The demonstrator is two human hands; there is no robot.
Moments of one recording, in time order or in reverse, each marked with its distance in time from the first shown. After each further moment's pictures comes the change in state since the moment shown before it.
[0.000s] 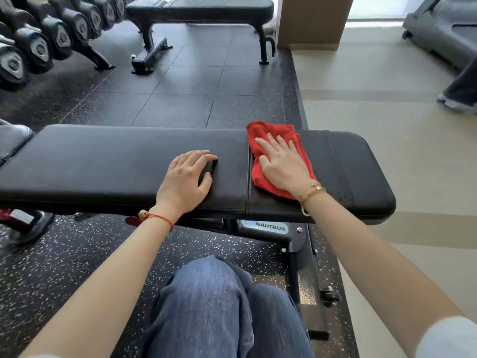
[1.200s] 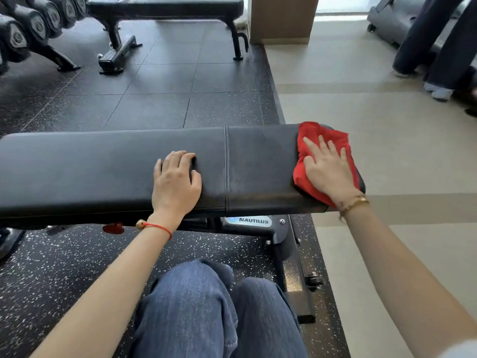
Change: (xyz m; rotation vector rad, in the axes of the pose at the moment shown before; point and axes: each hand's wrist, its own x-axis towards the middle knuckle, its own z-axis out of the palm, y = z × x) left_hand 0.004 0.030 0.025 0.046 0.104 -0.179; right_hand -0.067 0.097 -0.034 -0.088 0.092 0.385
